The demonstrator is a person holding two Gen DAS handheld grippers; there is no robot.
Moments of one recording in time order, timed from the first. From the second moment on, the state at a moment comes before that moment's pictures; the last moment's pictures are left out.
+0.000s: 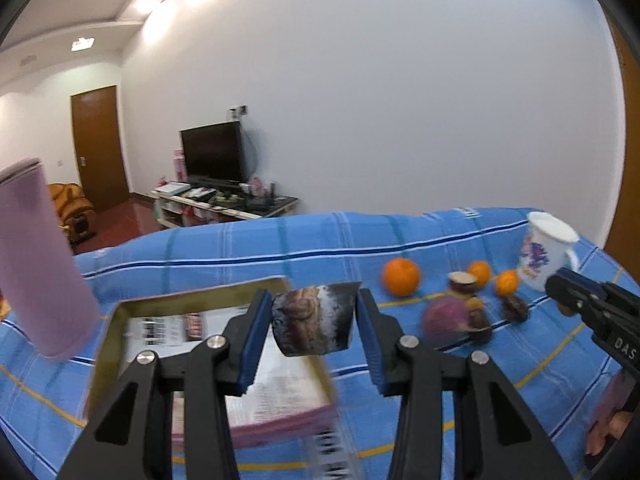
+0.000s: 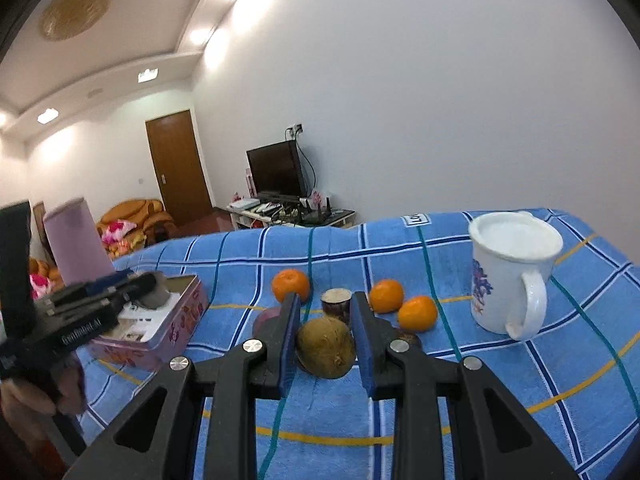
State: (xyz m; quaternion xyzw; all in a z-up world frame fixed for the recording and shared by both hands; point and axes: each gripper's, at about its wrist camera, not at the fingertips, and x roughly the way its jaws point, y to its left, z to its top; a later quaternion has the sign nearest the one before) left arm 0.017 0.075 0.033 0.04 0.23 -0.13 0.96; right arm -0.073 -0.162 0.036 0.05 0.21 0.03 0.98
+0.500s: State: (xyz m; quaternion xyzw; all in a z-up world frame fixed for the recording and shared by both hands) left arm 0.052 0.167 0.013 0.01 0.25 -0.03 0.97; right arm 0.002 -0.010 0.041 0.03 0.26 0.15 0.95
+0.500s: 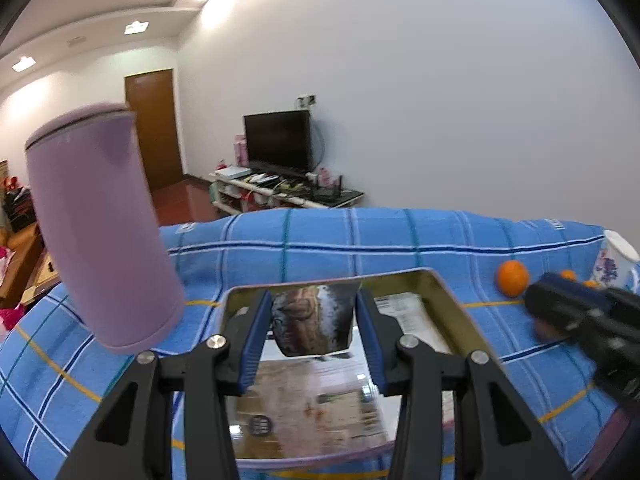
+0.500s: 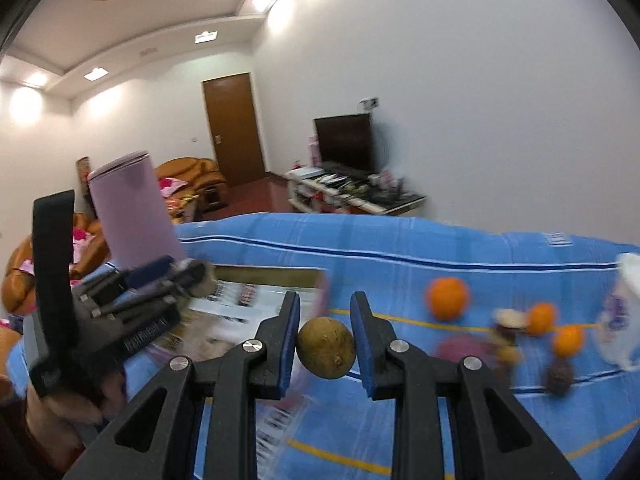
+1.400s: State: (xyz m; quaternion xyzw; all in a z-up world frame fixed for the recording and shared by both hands) left arm 0.076 0.172 -0.014 0.04 0.31 0.03 0.95; right arm 0.060 0.034 -0.009 0.08 0.32 0.19 0.93
